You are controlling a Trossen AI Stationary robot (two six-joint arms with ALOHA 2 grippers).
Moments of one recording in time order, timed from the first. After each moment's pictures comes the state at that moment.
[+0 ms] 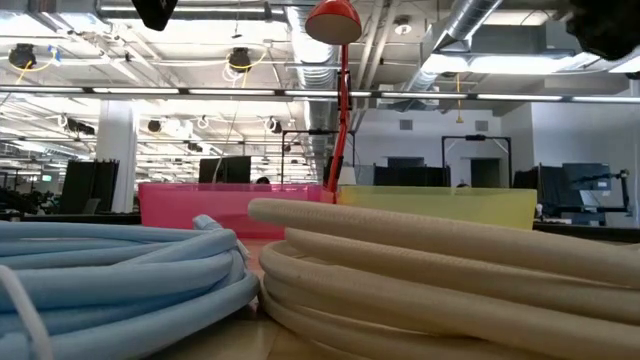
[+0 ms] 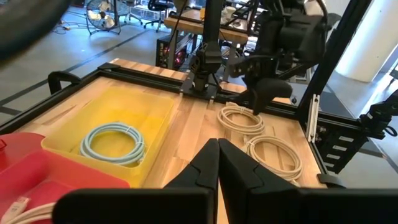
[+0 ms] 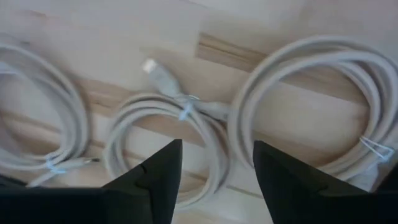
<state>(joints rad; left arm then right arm) -0.52 0.94 0.67 0.05 -0.61 -0.27 0.70 1.41 1.01 -1.01 0.04 2.00</state>
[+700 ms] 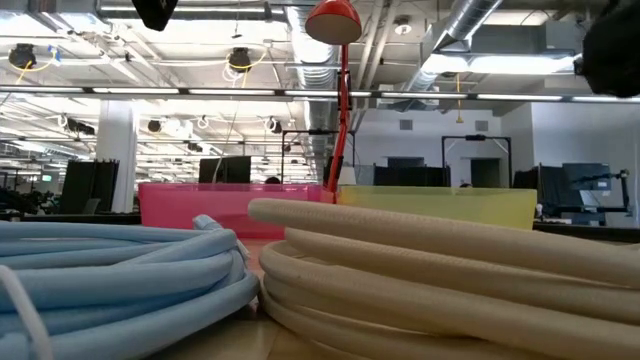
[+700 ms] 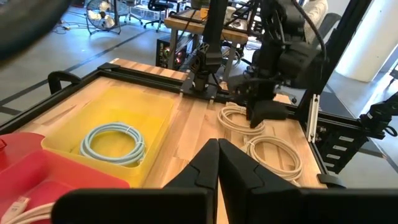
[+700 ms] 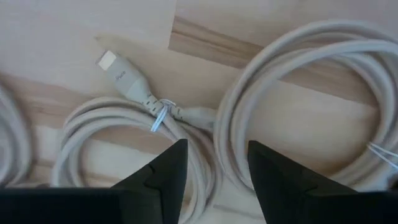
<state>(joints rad) -0.52 0.94 0.67 0.05 -0.61 -0.27 0.70 1.55 0.97 -0.93 0.00 1.99</state>
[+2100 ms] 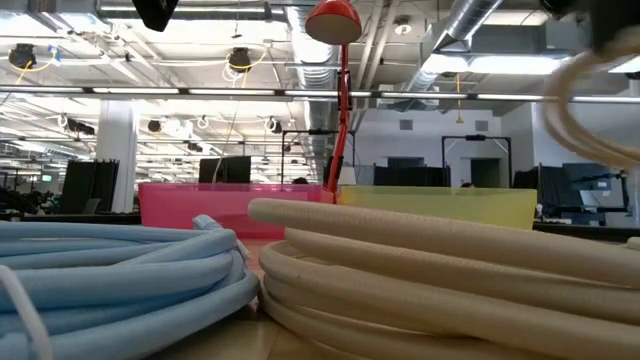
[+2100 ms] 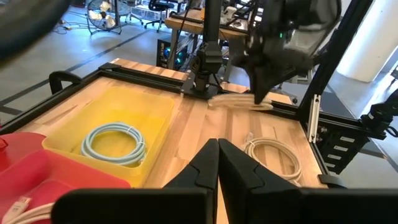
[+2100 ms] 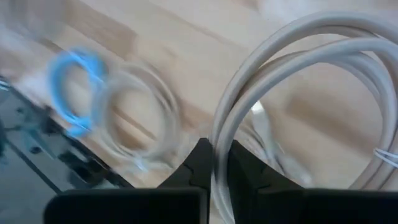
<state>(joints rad) -0.51 0.94 0.67 0.05 -0.61 -0.27 0.64 1.35 1.11 -0.93 0.26 1.70</state>
